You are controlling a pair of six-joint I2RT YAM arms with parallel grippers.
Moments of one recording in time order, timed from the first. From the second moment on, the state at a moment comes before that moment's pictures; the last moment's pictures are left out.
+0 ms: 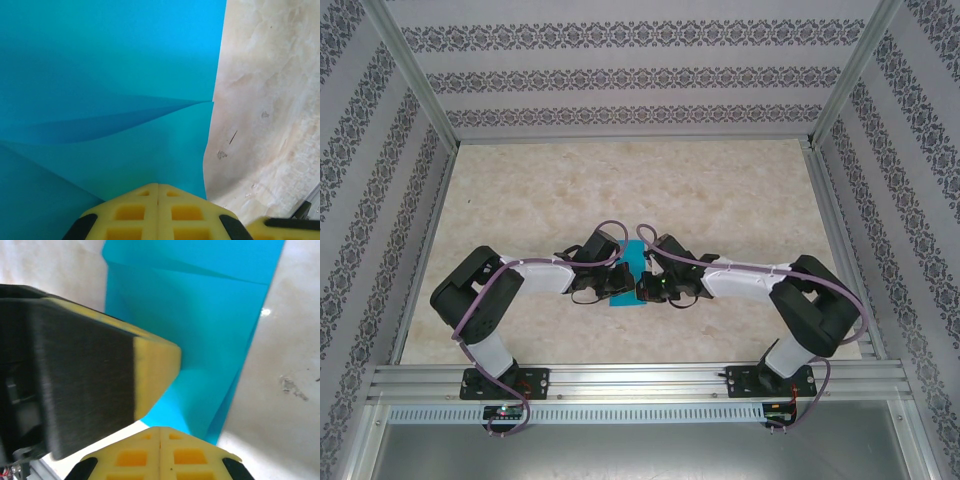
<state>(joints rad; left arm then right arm) -0.69 1.71 0.76 -0.03 0.41 -0.96 0.81 1.61 0.77 -0.19 -0.34 0.73</state>
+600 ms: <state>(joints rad) -0.69 1.71 0.76 -0.03 0.40 -0.98 0.81 1.65 0.77 -0.20 -0.31 0.73</state>
